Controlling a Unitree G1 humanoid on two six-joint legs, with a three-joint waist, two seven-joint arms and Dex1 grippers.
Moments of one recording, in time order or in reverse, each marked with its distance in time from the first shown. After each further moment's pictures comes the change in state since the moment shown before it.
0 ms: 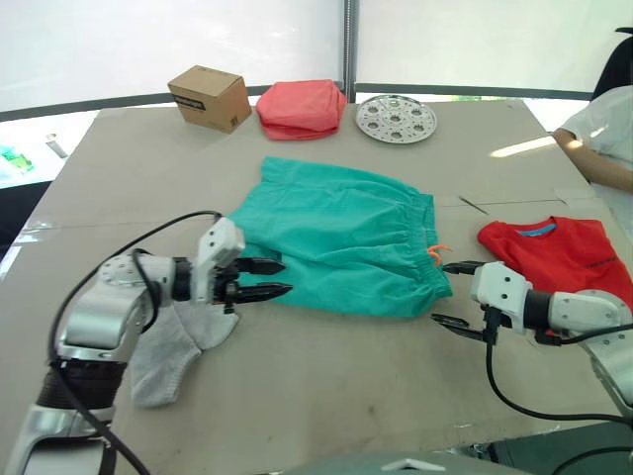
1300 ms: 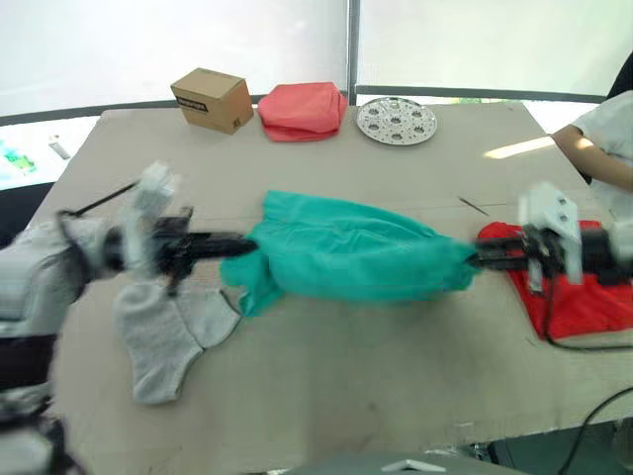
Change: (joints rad) left arm -0.295 0.022 0.013 0.071 -0.193 0.240 0.147; right arm -0.456 -0.085 -0.048 0.146 0.215 0.379 0.088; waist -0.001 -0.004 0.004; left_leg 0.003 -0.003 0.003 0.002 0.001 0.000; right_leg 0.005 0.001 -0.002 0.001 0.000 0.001
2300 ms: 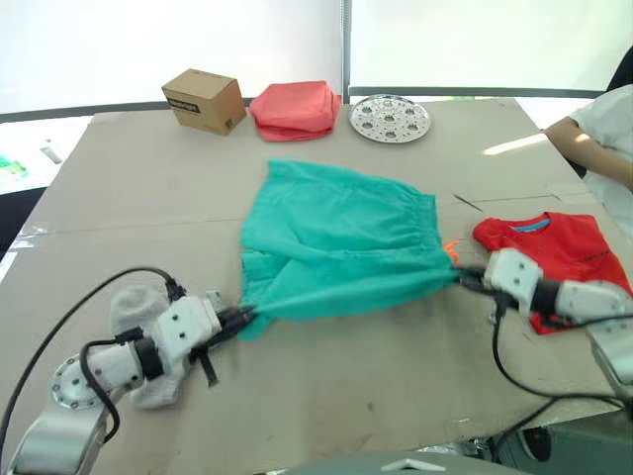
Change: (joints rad) left arm 0.979 -0.007 0.154 -0.414 0.219 -0.606 0.178; right arm 0.570 0.049 -0.010 0.000 -0.144 -0.539 -0.075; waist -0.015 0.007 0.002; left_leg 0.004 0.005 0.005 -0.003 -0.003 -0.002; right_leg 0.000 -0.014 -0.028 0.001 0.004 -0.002
